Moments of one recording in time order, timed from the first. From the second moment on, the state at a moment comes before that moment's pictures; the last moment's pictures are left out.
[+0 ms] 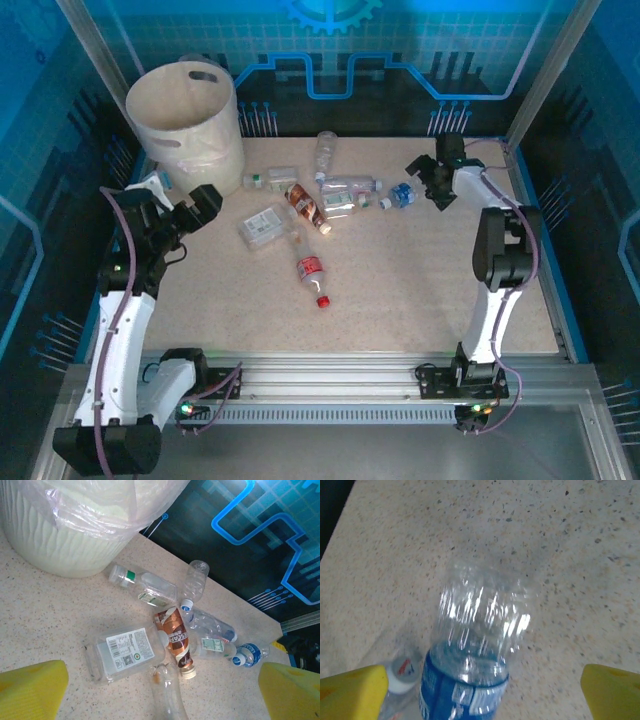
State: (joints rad) left arm 0.10 0.87 0.98 -0.56 0.24 -0.59; right arm 0.03 2.04 1.61 -0.57 -0.04 0.92
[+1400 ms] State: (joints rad) left arm -0.13 1.02 0.89 -0.40 0.44 -0.60; right arm 0.06 1.60 1.15 -0.36 -0.11 0.80
